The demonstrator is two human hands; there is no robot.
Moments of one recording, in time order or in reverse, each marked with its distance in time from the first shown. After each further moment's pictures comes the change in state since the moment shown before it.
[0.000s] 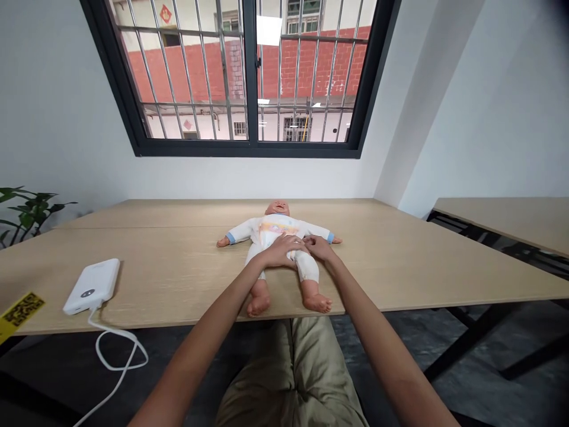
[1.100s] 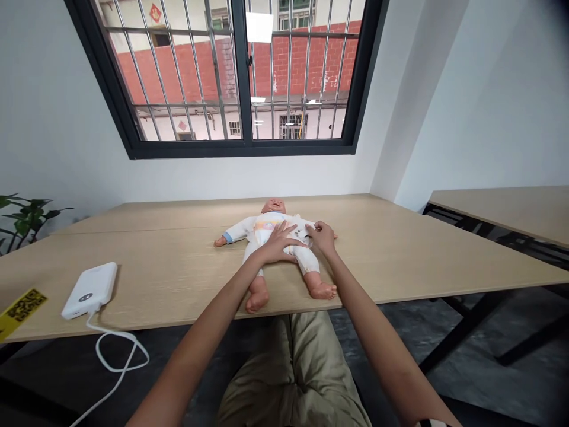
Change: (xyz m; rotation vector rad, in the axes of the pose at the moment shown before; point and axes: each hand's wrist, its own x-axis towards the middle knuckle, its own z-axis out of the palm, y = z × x) left_hand 0.002 0.005 -0.001 0.100 0.001 -0.157; right_hand -0.005 -0.025 -0.017 0.009 0.463 -0.023
